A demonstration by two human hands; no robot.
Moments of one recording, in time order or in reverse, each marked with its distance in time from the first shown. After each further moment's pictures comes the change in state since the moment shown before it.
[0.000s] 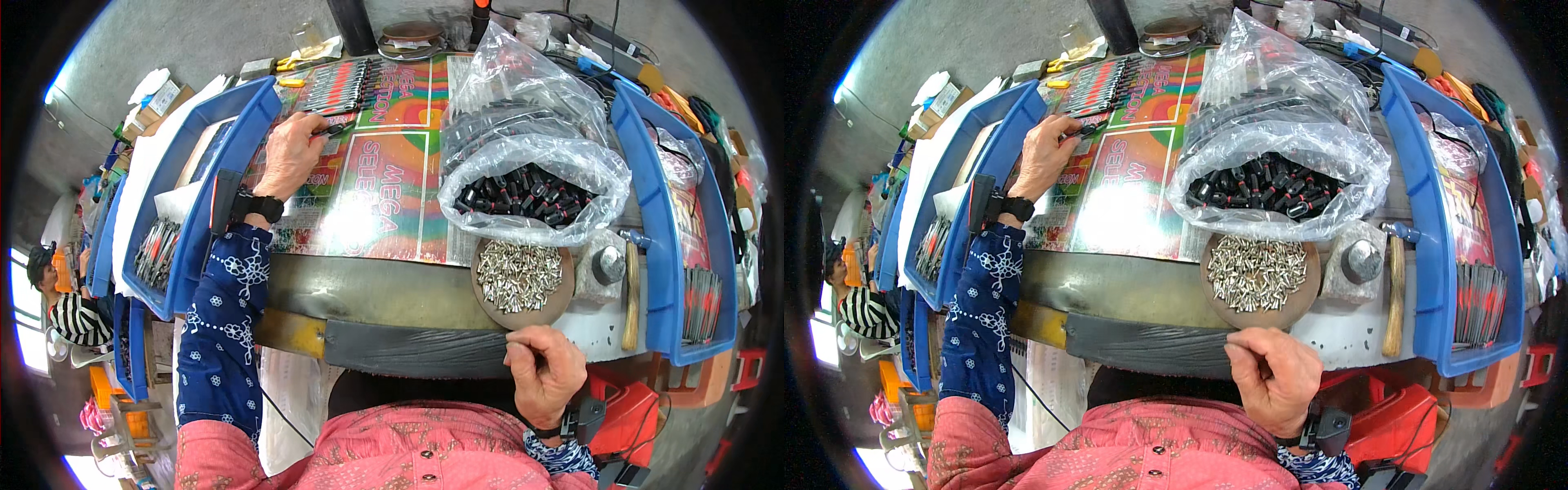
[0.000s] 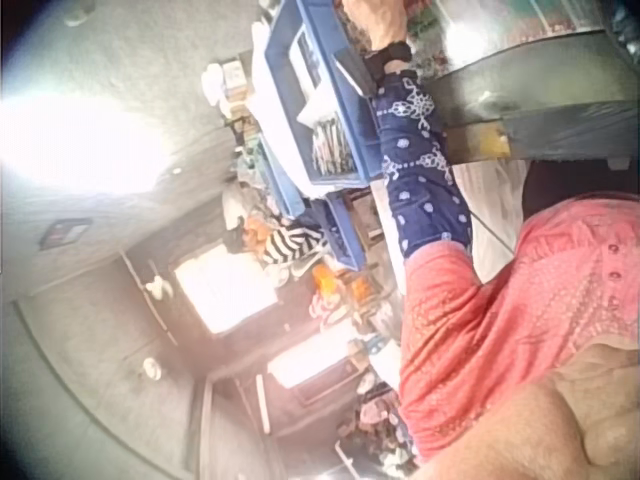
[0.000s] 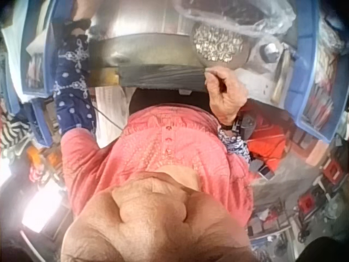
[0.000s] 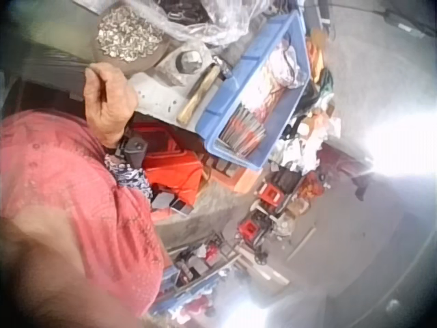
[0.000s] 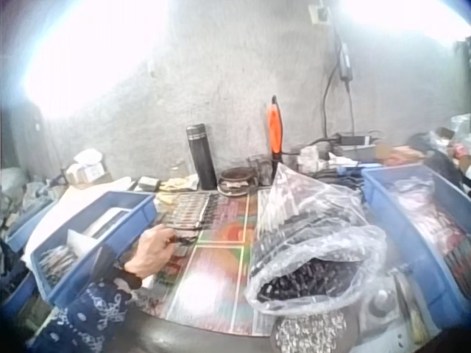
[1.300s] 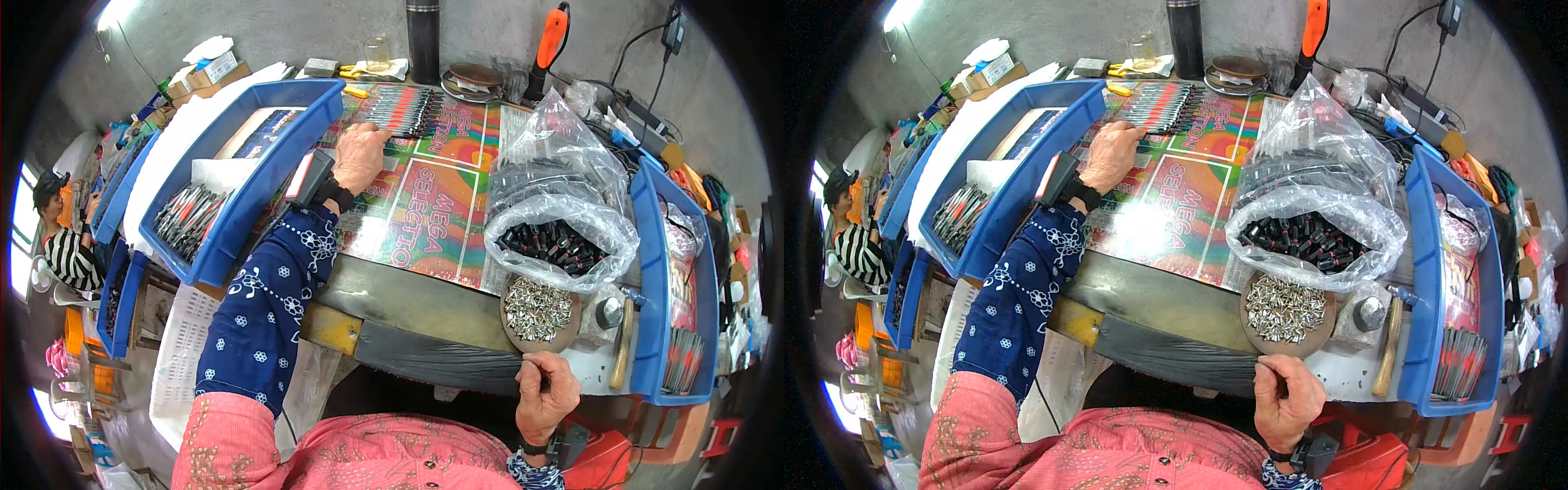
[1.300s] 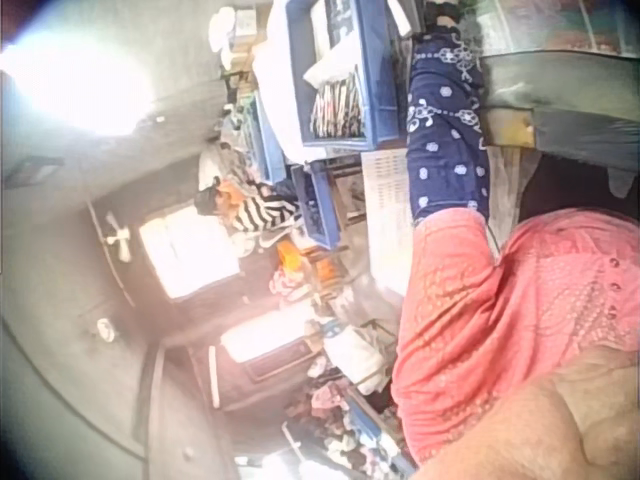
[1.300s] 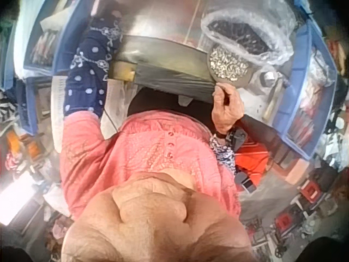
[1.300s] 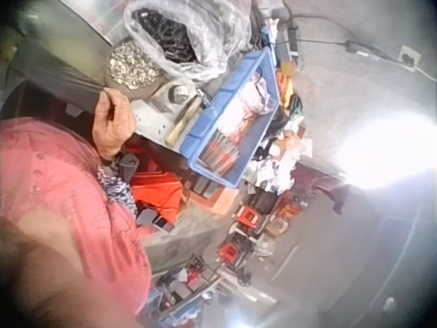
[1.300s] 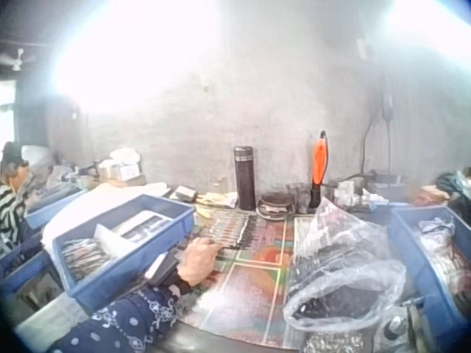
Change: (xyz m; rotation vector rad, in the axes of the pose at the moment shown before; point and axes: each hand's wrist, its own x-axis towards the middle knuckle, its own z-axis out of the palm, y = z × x) left_hand 0.005 -0.011 0.026 0.238 0.051 -0.045; right_hand -0.006 -0.002 0.008 -0.043 0.062 -0.003
